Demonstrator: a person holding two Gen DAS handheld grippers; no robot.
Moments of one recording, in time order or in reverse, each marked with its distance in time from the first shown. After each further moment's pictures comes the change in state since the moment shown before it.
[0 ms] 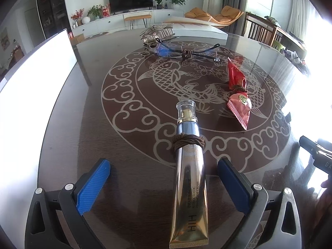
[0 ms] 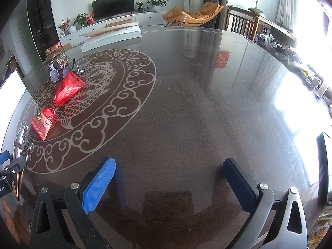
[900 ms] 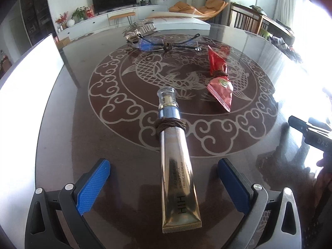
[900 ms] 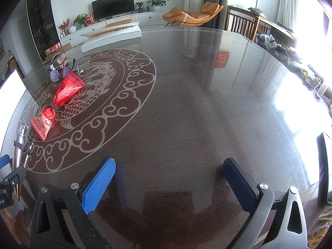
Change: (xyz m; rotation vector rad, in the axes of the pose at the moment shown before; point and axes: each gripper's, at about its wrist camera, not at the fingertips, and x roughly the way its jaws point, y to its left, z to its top) left arm -0.005 -0.008 -0.008 0.102 0.040 -0.066; right arm 0.000 0.000 0.000 0.000 0.000 0.000
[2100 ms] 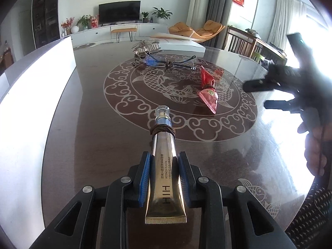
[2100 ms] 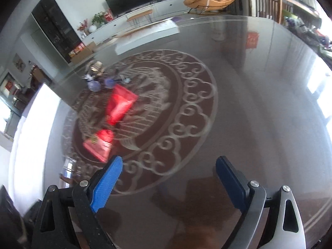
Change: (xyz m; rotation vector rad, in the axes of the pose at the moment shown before) left arm -0.048 0.019 -0.041 -0.079 -0.163 -0.083; right arm -0.006 0.067 0.061 0.063 0.146 0.365
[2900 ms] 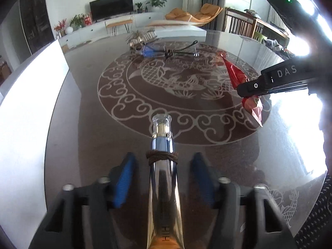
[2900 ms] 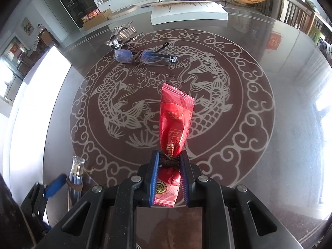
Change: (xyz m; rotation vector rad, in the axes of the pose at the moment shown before) left arm 0.035 -0.009 0.017 0.109 0.082 0.058; right arm 0.038 0.062 0.002 -0.180 0.150 -0.072
